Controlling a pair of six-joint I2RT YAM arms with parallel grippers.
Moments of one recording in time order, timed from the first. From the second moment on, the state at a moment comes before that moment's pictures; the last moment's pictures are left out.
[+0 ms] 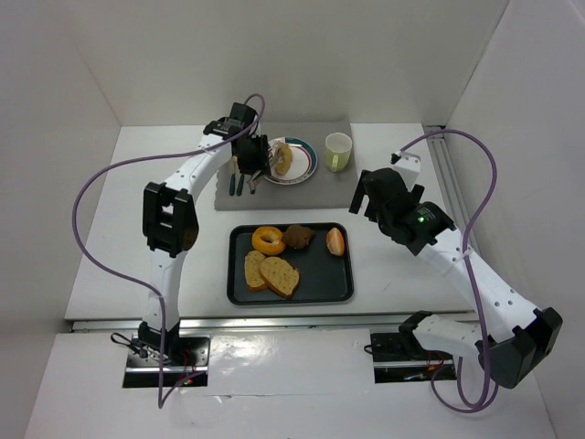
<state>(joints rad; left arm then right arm) -0.32 2.23 2.12 -0.86 0.16 -0.38 0.56 1.10 1.14 -0.78 0.59 0.64</state>
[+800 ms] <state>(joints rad) -0.58 1.67 1.79 -0.84 0.01 -0.39 0.56 1.10 1.14 -0.78 0.56 0.67</state>
